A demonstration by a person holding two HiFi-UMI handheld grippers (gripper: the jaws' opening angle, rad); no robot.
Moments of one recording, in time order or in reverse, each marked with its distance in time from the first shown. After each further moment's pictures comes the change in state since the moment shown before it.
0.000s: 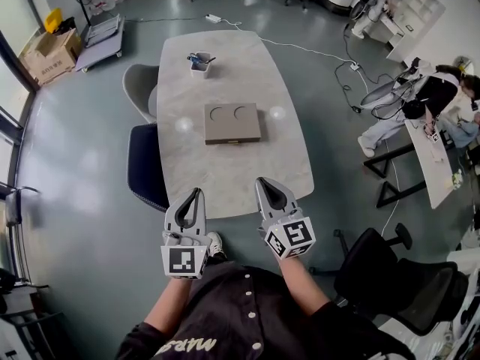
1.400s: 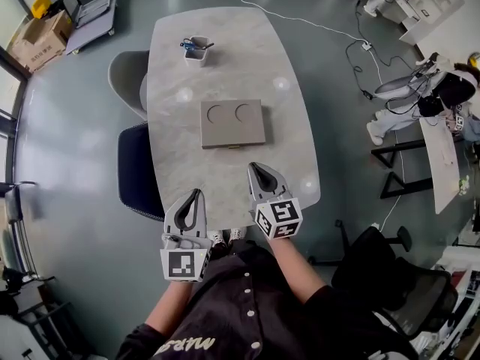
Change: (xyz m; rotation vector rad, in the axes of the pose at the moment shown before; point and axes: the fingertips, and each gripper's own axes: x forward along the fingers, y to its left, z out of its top) left arm 0.098 0.029 -0.034 -0.075 0.135 0.012; right arm 0.130 -0.077 -0.067 0.081 0.220 -0.039
